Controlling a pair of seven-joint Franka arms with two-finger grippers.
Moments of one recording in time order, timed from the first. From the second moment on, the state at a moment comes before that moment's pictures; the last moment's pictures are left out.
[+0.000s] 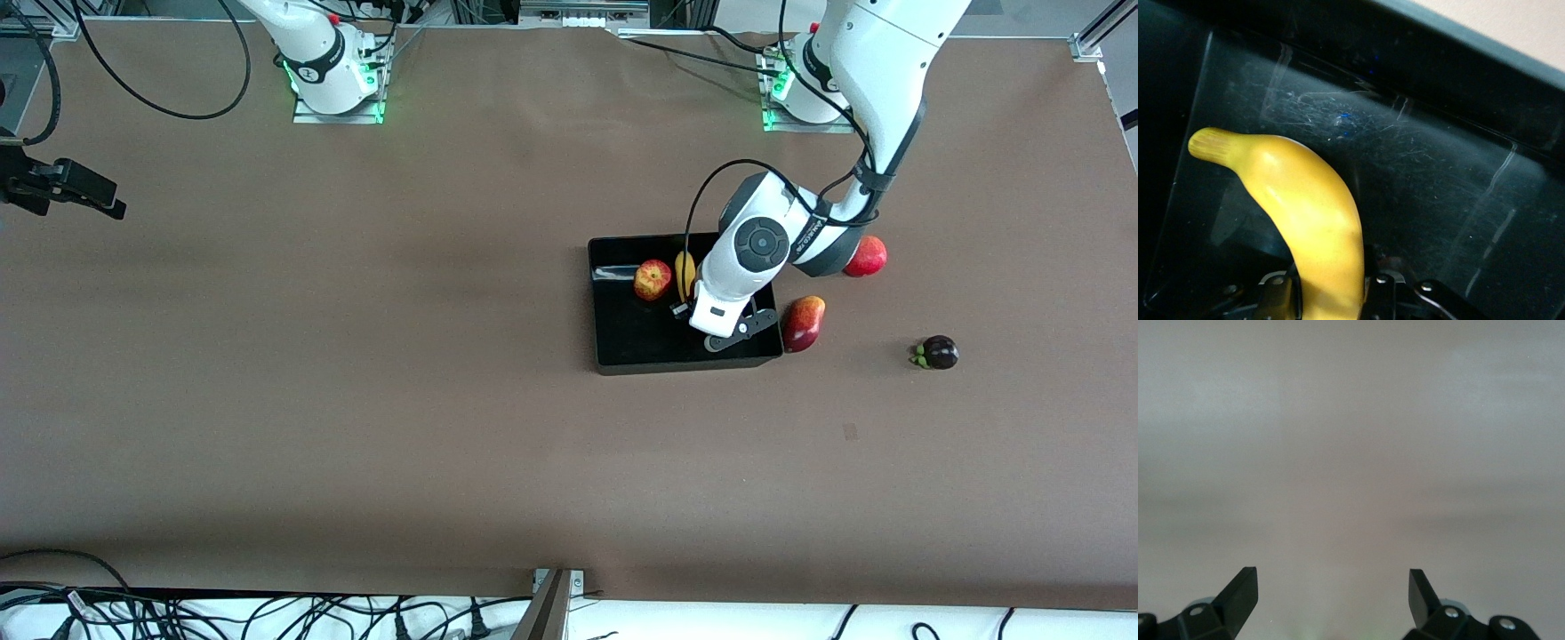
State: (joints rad) left arm -0.22 0.53 -0.27 -1.99 0.04 2.43 -0.97; right arm -0.04 0.00 -0.05 -1.63 -0.01 1.57 -0.05
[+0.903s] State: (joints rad) left arm -0.22 0.58 -0.26 -1.97 0.06 2.45 -0.97; right arm -0.04 0.00 -0.05 -1.63 -0.01 1.57 -0.05
